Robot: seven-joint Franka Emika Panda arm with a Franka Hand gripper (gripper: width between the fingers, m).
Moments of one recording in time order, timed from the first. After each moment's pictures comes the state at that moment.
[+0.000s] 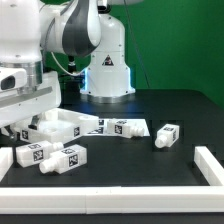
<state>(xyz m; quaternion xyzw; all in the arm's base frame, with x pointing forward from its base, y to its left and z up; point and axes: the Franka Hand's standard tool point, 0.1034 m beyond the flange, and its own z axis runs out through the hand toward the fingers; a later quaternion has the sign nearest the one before) 0.412 -0.203 0.013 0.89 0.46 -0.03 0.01</state>
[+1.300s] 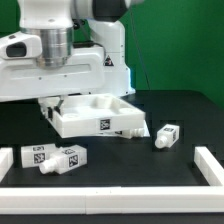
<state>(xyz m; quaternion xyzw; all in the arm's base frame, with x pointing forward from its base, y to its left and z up) 0.512 -0.119 0.083 0.99 0.15 -0.04 0.00</state>
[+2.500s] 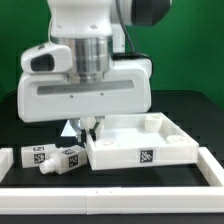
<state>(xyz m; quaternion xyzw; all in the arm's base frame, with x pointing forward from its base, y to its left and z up) 0.588 -0.063 0.071 1.00 0.08 -0.03 -0.01</state>
